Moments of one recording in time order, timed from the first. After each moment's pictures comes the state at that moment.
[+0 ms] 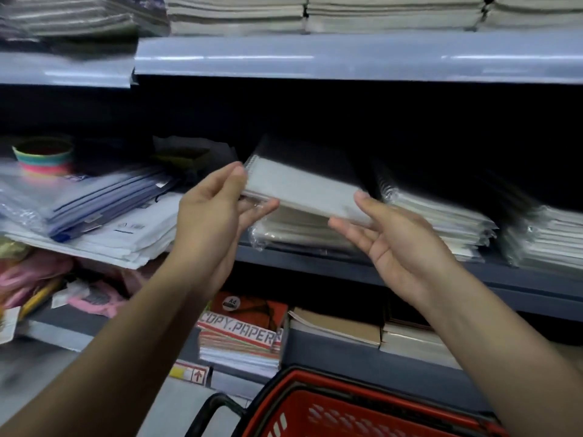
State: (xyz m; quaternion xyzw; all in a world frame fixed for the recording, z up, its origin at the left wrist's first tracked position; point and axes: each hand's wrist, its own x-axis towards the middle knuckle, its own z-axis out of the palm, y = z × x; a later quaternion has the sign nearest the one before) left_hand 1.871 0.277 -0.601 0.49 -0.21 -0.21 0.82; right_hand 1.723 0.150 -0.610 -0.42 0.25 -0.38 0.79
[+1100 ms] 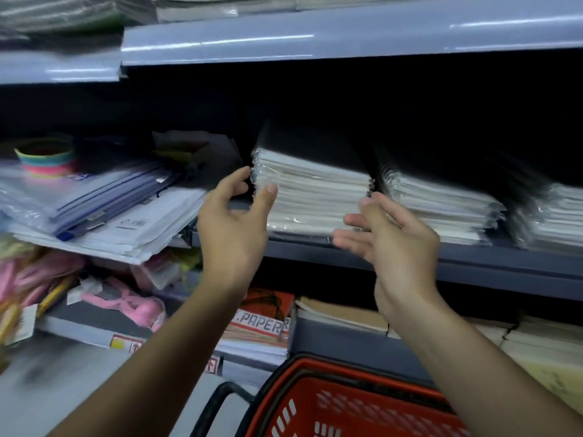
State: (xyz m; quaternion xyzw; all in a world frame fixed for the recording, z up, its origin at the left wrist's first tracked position) left_hand 1.857 0.265 -0.633 0.69 -0.27 0.00 0.67; right_hand 1.723 0.174 -0.636 -0.43 0.32 -0.49 0.69
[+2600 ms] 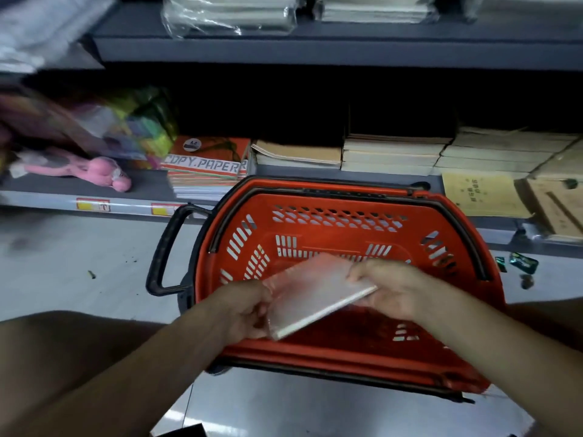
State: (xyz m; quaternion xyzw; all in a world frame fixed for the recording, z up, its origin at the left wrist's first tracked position) left_hand 1.694 0.402 -0.855 0.72 0.10 -0.59 0.36; right_hand 1.528 0.260 -0.848 -0.34 0.56 -0.01 0.76
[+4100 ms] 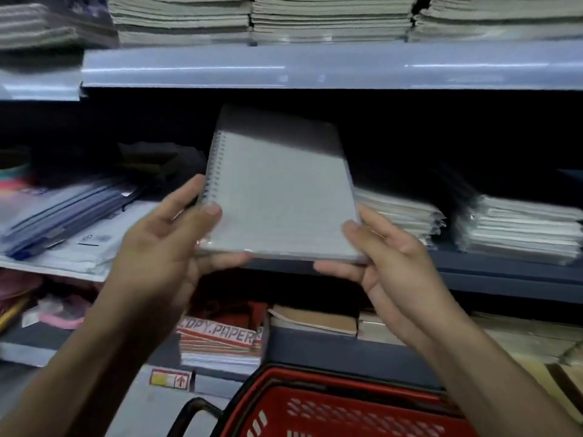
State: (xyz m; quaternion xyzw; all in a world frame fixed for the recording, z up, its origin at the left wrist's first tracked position) left_hand 1.832 0.313 -0.598 0.52 -0.27 -0.25 0.77; right_hand 1.661 0.174 -0.619 -0.50 0.17 -0.39 0.76
